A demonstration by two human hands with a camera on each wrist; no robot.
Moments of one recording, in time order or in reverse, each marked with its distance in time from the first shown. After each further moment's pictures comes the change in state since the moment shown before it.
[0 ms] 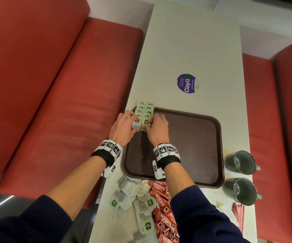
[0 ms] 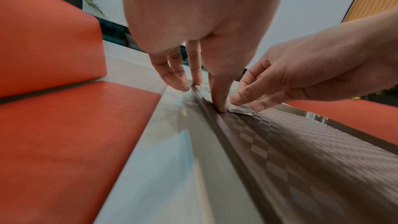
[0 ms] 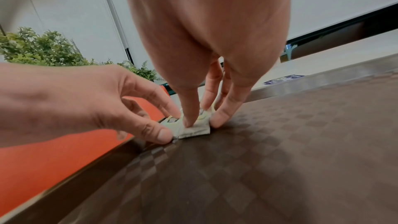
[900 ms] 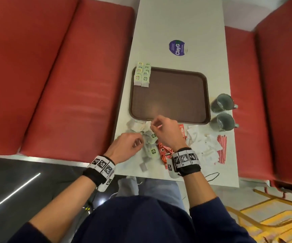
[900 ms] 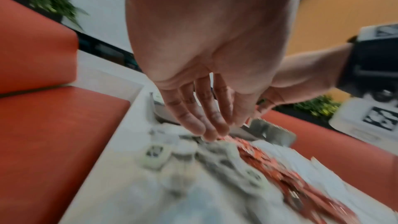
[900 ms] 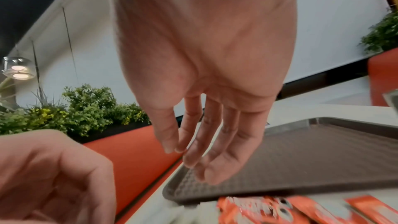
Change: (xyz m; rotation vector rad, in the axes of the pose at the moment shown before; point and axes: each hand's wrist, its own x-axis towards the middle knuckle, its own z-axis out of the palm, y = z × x) left_hand -0.286 0.024 -0.010 -0.208 -0.325 0.170; right_hand -0.269 0.046 -0.042 -0.051 -0.091 -0.161
